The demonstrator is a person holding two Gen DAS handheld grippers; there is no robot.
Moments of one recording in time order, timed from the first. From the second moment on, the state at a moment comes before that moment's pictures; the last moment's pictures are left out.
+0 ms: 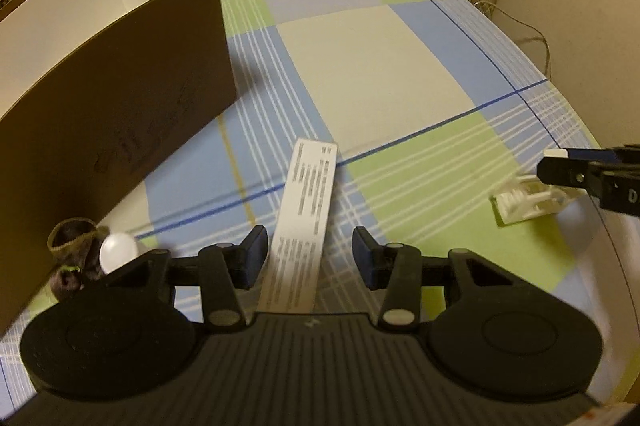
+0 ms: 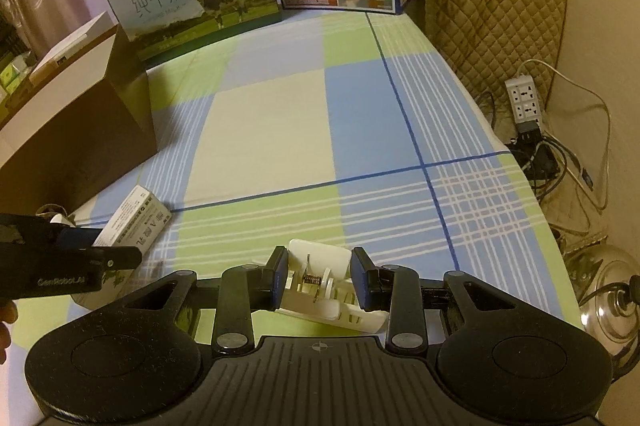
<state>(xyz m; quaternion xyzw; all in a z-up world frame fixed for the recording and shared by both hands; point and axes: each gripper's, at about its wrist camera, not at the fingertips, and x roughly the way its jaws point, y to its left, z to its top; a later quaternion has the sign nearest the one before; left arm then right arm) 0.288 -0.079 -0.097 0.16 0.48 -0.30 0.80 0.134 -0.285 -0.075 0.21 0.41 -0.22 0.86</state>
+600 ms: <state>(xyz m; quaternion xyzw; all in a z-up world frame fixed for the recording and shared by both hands) 0.291 -0.073 -0.096 0.17 0.49 -0.29 0.81 0.139 -0.280 -0.067 0.21 0.40 -0.20 0.87</state>
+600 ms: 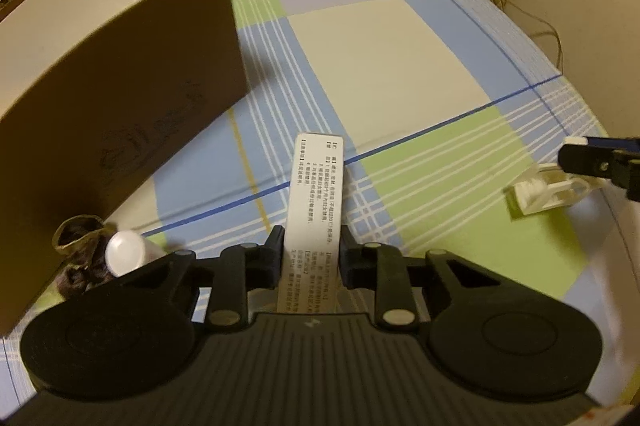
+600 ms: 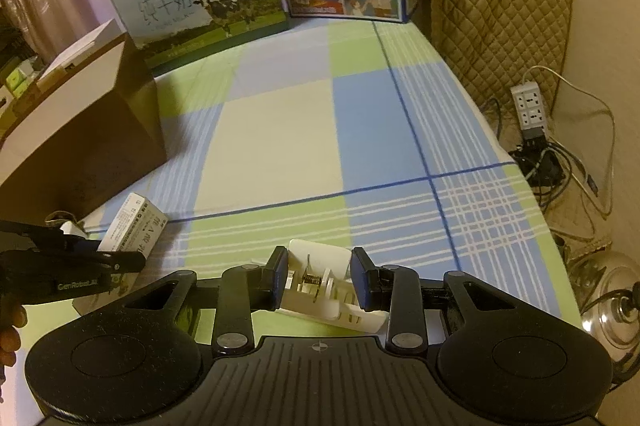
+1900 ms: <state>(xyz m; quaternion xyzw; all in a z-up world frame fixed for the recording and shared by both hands) 0.347 0.082 0.077 0.04 0.35 -0.11 0.93 0.353 -0.164 0.045 0.15 0.29 0.09 0.94</state>
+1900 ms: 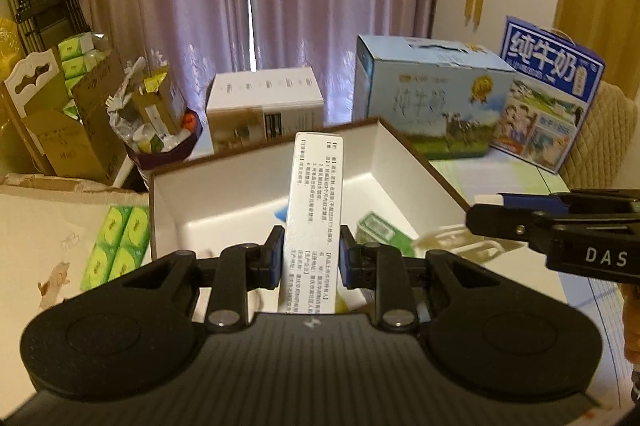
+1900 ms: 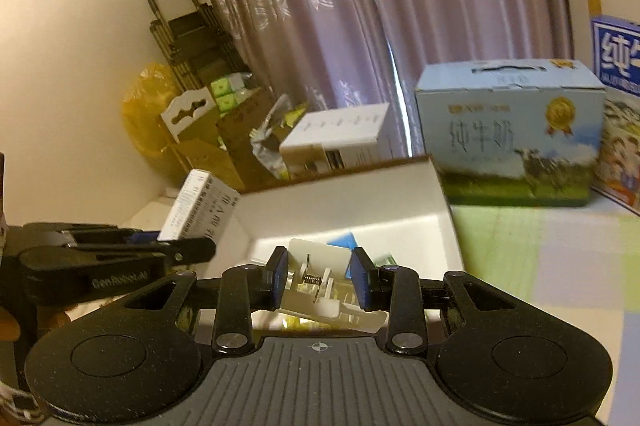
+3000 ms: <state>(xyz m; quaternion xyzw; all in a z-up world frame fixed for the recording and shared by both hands) 0.521 0.082 -0.033 0.02 0.48 -0.05 0.88 0.499 -0.189 -0.034 0.15 0.38 0.02 0.91</state>
